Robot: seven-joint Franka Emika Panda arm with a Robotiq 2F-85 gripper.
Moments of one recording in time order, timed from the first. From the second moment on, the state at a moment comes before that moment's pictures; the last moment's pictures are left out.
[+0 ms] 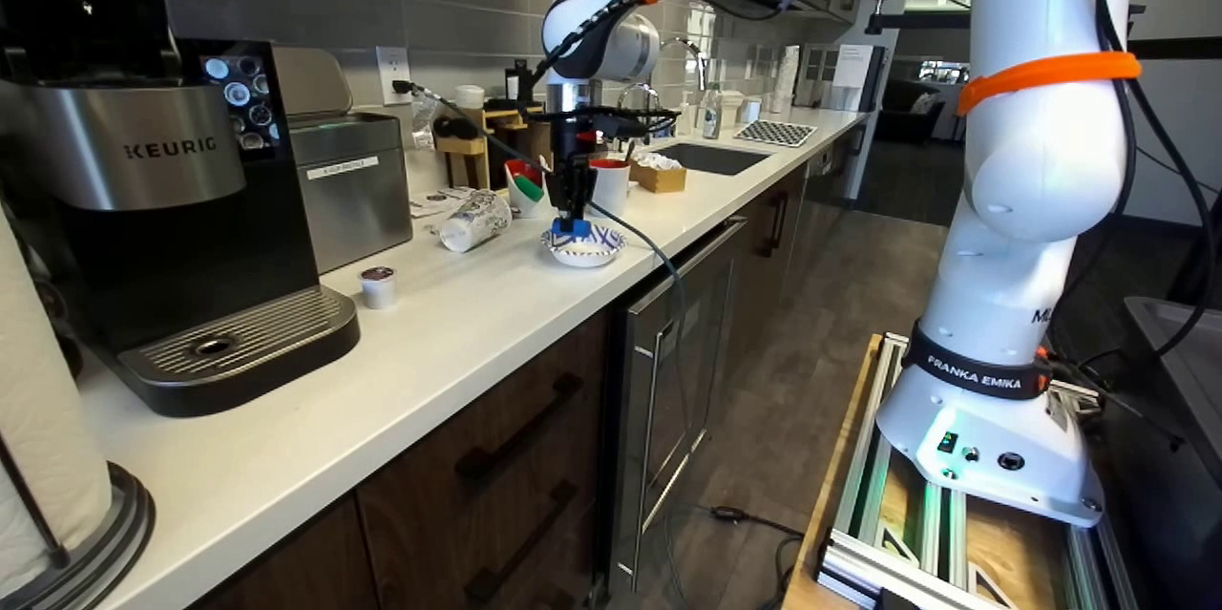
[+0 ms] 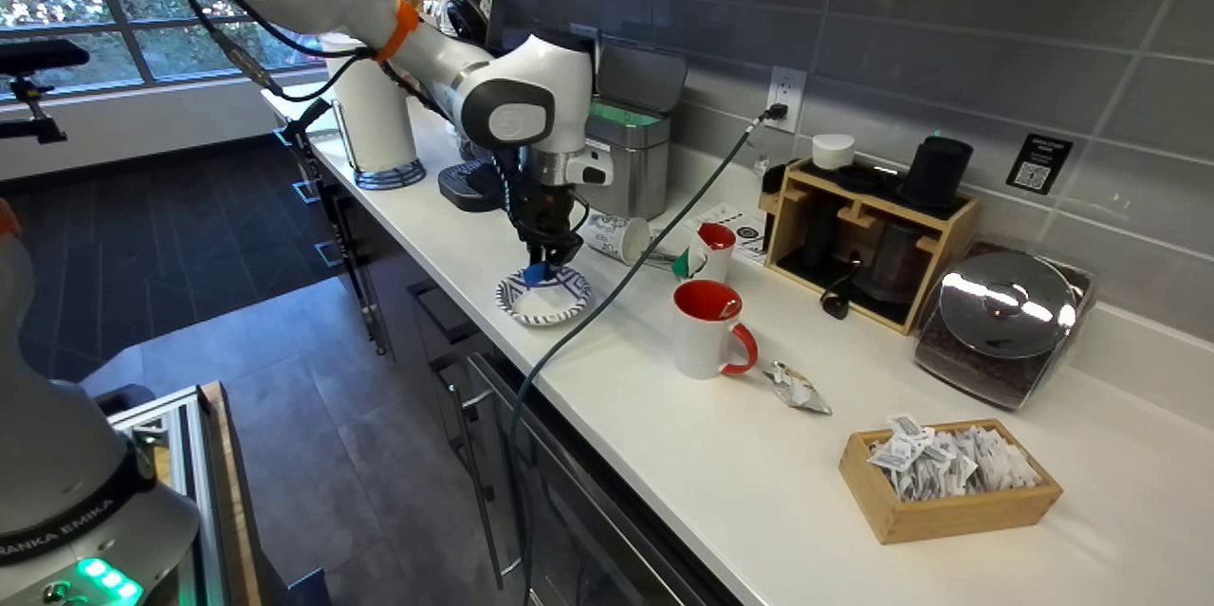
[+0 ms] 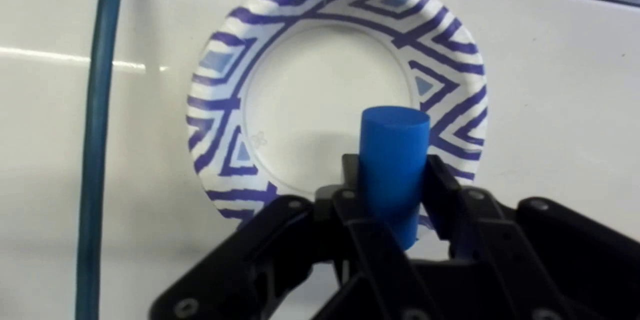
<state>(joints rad) -0.06 0.24 0.03 -2.04 0.10 2.21 -0.26</state>
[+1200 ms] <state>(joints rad) 0.06 0.35 0.04 -1.96 0.06 2.24 0.05</state>
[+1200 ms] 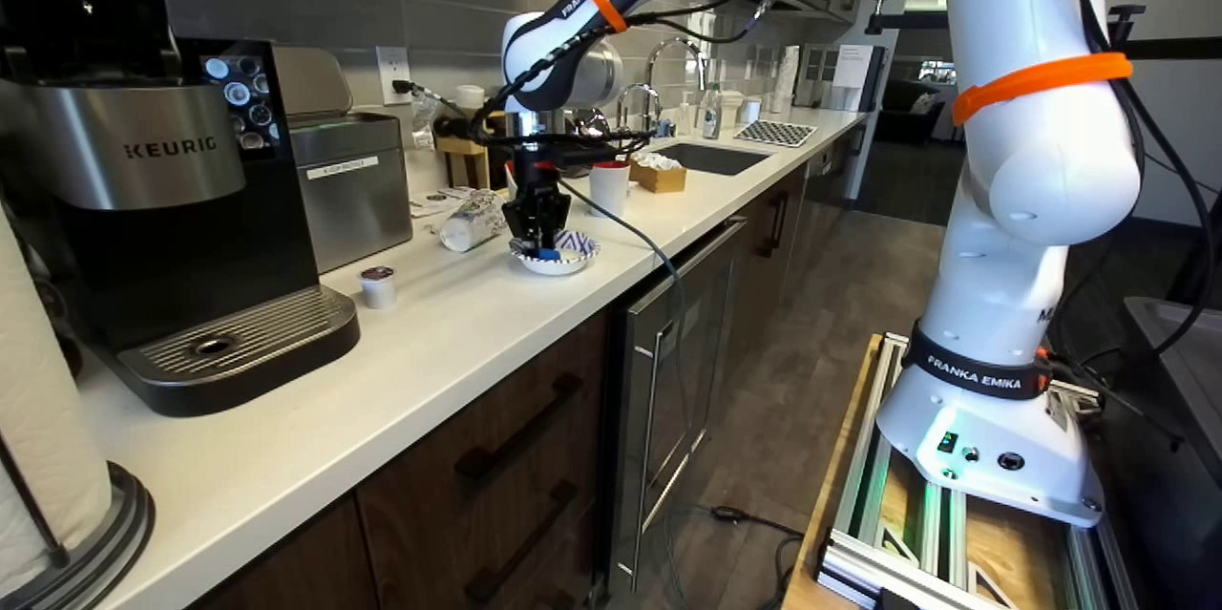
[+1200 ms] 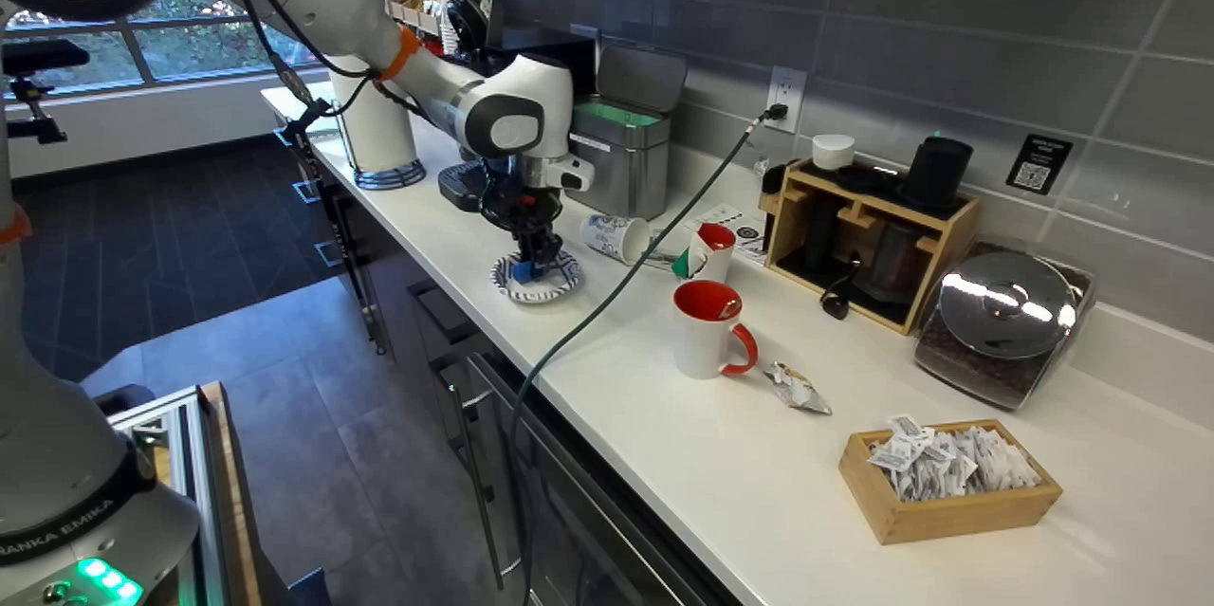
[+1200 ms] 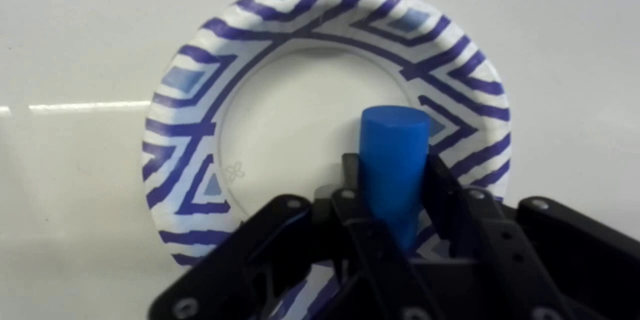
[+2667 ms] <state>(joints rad) 0.07 0.22 0.21 -1.99 0.31 2.34 -0.32</state>
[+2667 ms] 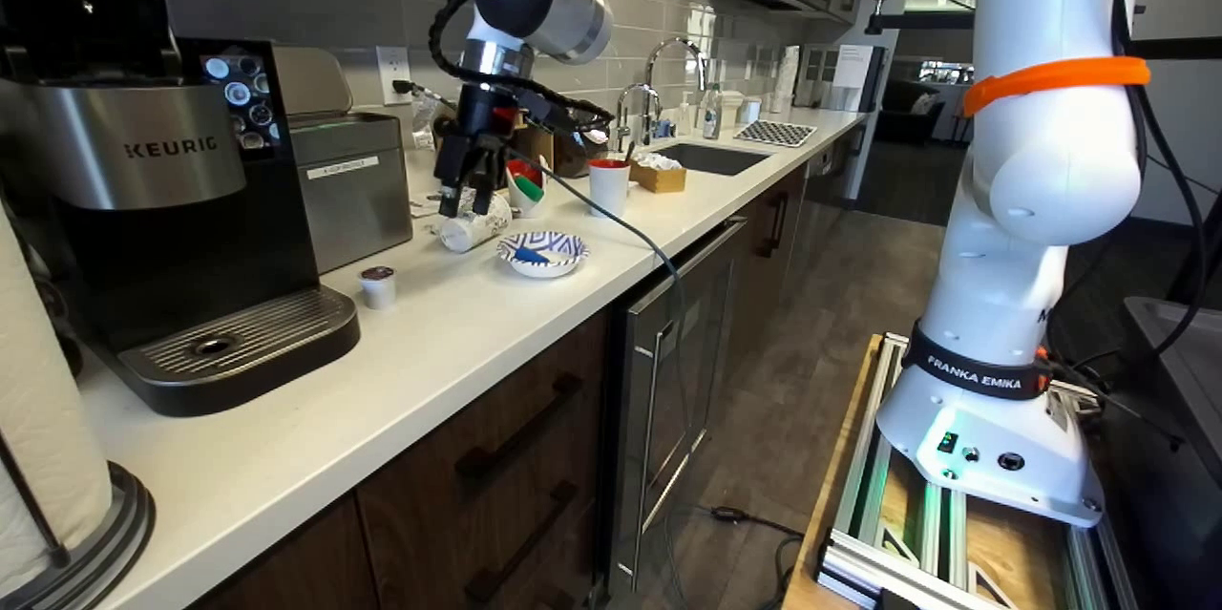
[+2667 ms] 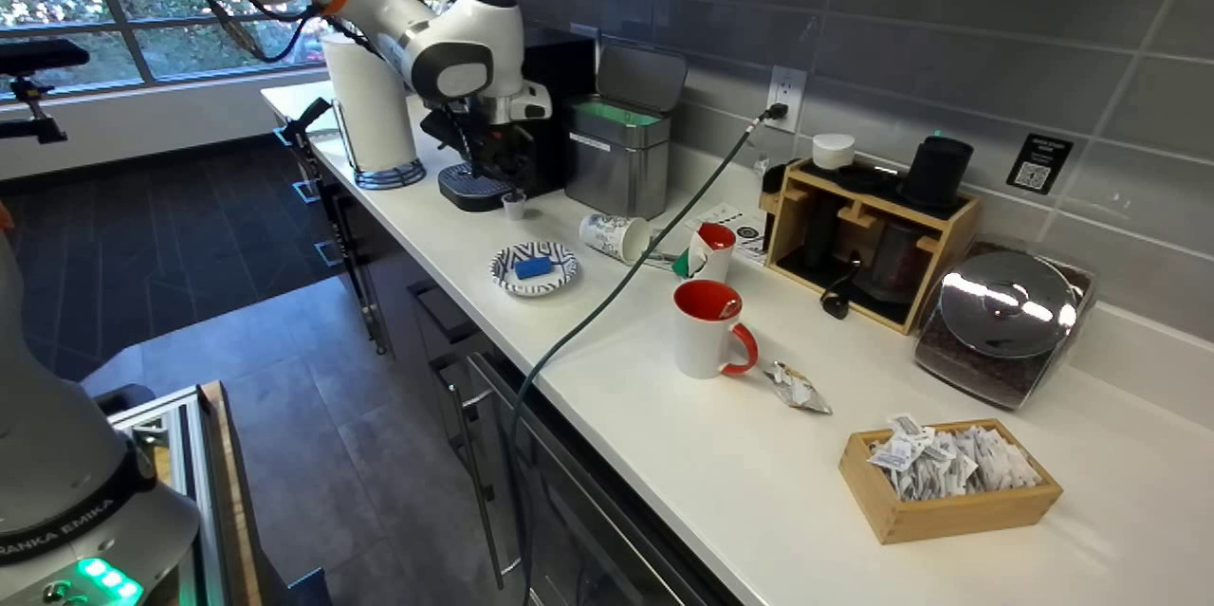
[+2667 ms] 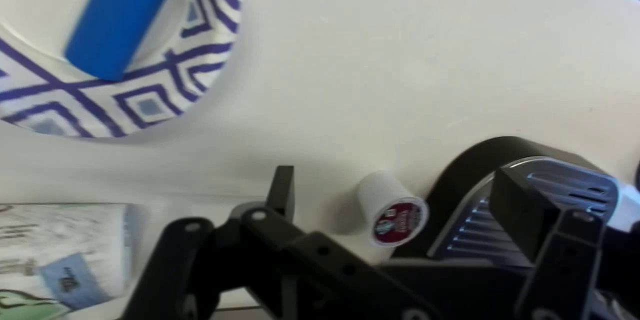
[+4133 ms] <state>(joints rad) 0.34 0.58 0.09 -1.62 -0.19 2.46 0.06</state>
